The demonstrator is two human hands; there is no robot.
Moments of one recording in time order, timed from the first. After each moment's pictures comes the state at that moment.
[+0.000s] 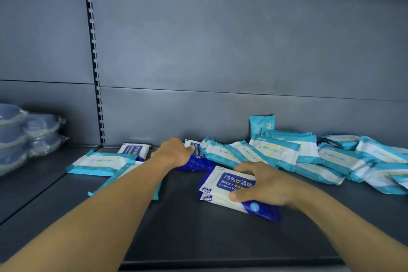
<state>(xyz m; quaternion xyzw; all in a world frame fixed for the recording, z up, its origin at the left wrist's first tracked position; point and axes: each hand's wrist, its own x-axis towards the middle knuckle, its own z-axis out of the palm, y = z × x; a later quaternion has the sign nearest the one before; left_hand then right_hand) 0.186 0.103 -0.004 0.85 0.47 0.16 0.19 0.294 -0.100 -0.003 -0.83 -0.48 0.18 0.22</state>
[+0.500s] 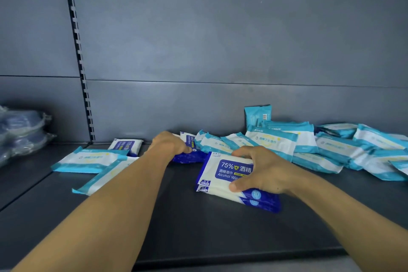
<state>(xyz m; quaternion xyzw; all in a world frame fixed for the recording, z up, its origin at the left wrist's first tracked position) 0.211 0.121 -0.008 0.80 0.53 0.15 0.24 0.292 -0.098 0.002 -0.84 -0.47 0.12 0.25</state>
